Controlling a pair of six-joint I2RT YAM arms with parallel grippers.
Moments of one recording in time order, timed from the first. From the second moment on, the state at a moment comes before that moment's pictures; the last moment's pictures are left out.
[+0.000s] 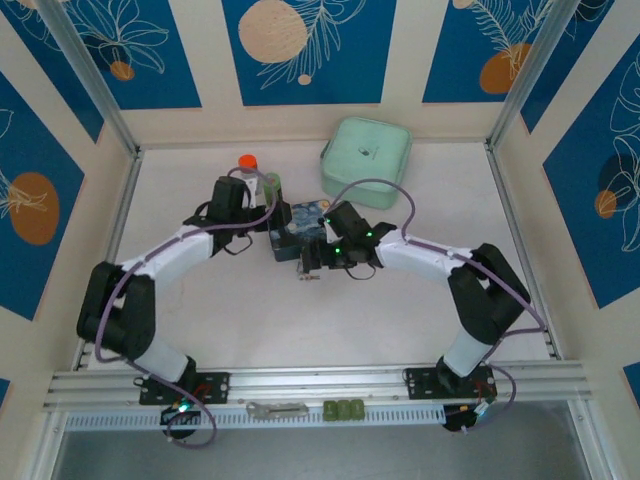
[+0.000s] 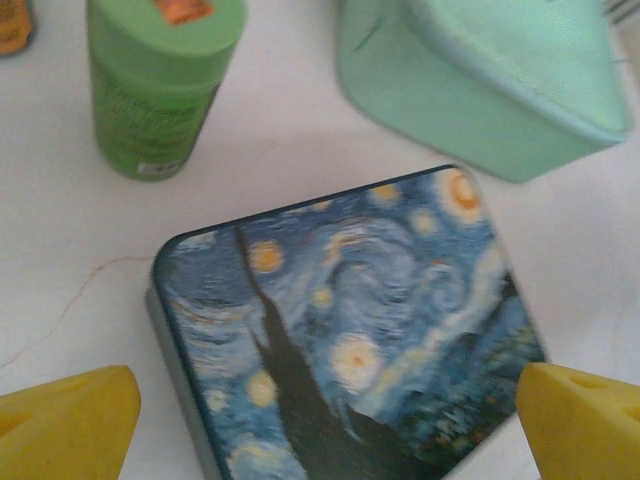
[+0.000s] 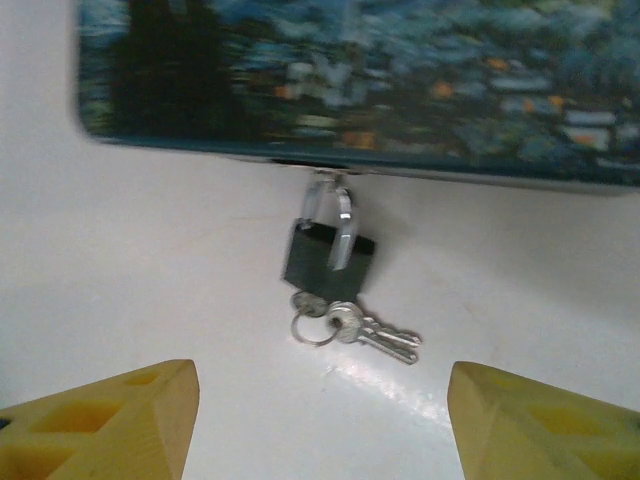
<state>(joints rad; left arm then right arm) -0.37 1.56 0.99 -0.14 0.24 -0.45 0.72 1.67 1.06 -0.39 -0.21 0.59</state>
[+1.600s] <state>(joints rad) -0.27 1.57 0.88 0.04 0.31 -0.55 0.98 2.11 1.62 -0.89 0.35 0.91</state>
